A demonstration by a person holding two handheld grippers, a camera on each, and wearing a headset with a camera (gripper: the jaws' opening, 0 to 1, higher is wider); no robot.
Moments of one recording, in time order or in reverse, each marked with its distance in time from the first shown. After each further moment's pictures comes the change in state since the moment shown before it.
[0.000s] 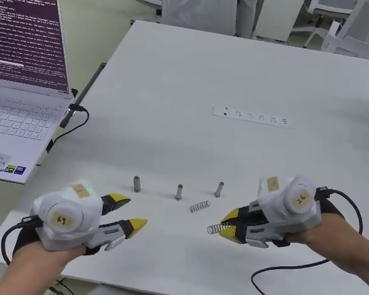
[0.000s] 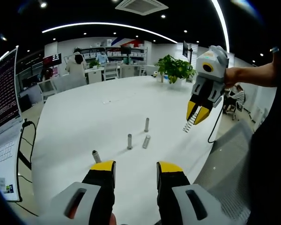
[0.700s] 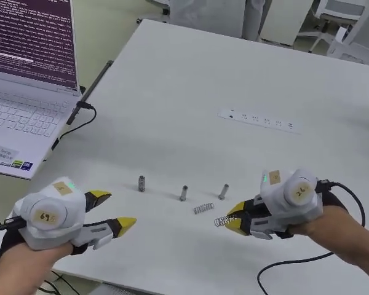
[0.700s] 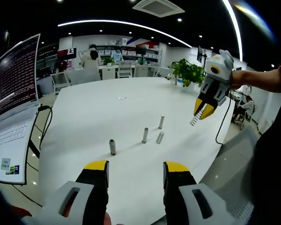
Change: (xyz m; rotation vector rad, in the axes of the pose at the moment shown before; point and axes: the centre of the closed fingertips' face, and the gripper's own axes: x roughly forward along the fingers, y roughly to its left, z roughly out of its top) left arm -0.019 0.029 -0.017 -0.085 -0.001 0.088; right arm 0.004 -0.023 0.004 -0.035 0.072 -0.029
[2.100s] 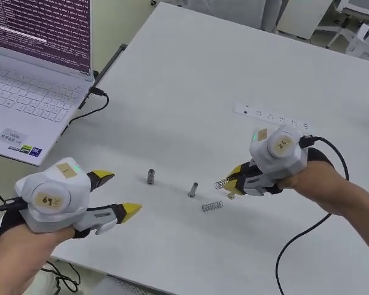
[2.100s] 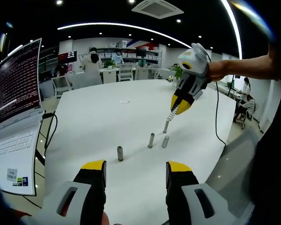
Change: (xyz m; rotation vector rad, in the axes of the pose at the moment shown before) left arm -0.002 0.017 0.015 0.022 -0.019 0.013; right arm 0.032 -0.076 0.036 -0.024 0.103 -0.014
